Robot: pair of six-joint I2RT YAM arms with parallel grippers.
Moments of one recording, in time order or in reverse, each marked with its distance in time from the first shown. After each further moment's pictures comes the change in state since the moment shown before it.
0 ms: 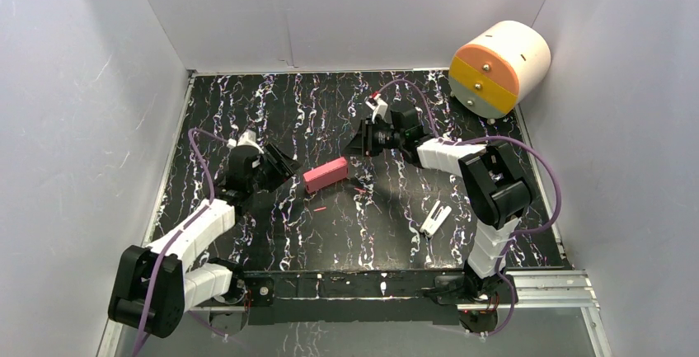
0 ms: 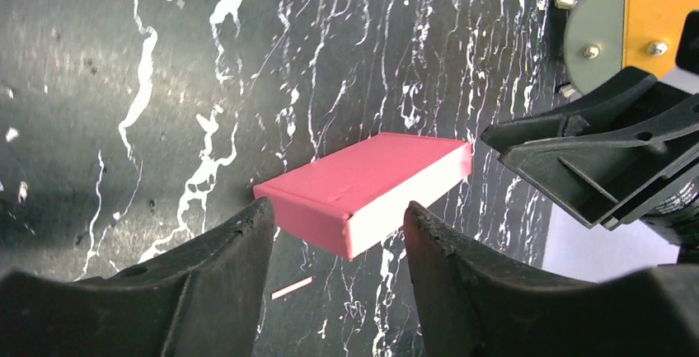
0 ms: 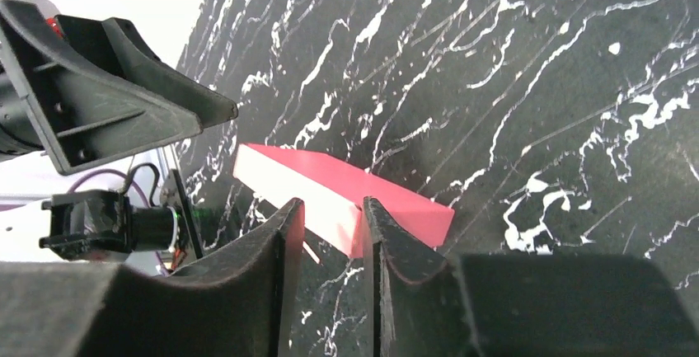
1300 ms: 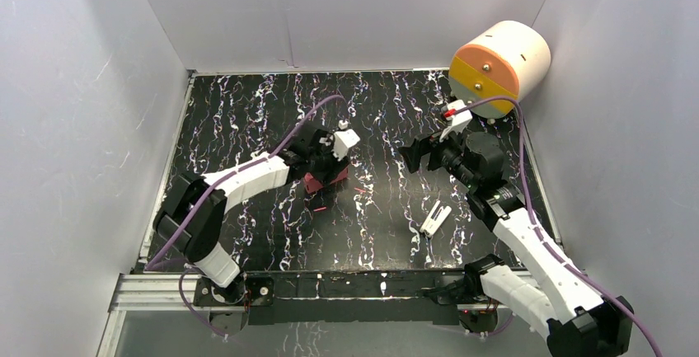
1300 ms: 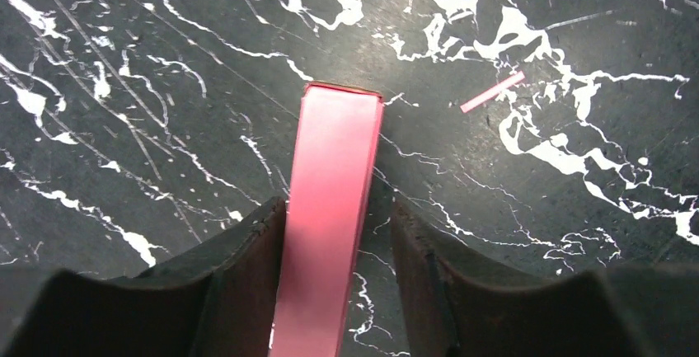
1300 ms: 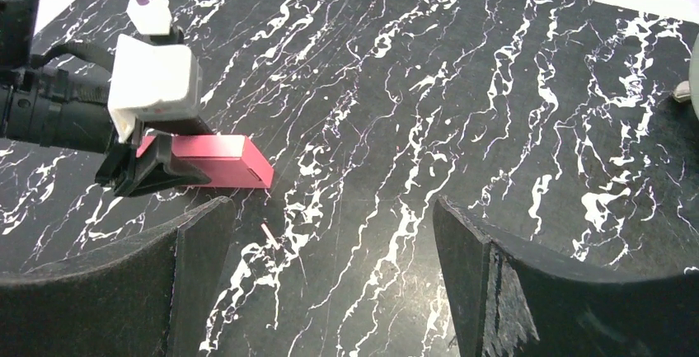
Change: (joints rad) left arm -0.343 0.489 0.526 -0.303 -0.007 1.228; right arm -0.082 -0.990 -0.333 -0.379 0.541 -0.421
